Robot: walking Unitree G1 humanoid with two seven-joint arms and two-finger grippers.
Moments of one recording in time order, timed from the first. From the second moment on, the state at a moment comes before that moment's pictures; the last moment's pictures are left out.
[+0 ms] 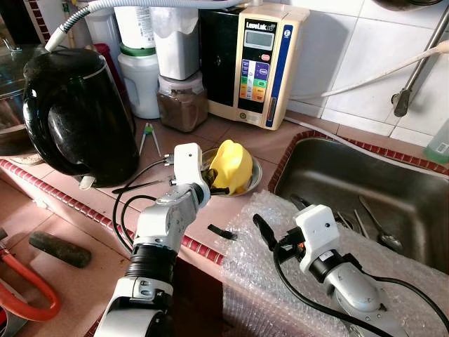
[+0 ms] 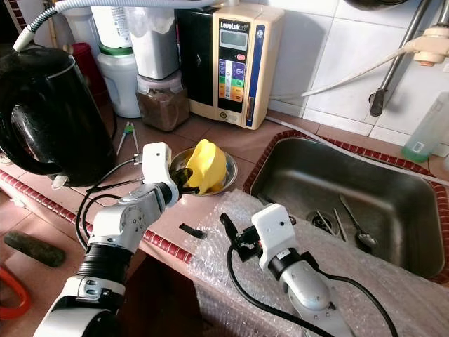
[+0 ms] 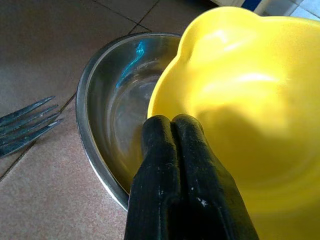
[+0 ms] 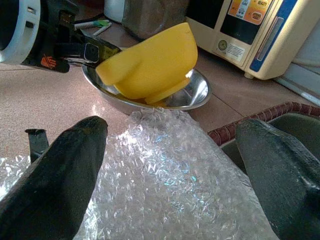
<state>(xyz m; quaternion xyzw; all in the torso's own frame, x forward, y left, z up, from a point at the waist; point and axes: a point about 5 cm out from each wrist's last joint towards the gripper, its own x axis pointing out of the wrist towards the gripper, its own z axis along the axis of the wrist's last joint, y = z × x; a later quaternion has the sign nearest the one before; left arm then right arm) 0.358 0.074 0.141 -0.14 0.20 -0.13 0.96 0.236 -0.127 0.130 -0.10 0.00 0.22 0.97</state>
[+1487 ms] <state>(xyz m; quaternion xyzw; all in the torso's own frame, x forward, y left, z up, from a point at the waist) 0.335 0.053 0.197 -0.08 -0.06 -0.37 0.93 0.239 -0.127 0.129 -0.11 0.00 0.23 0.97</state>
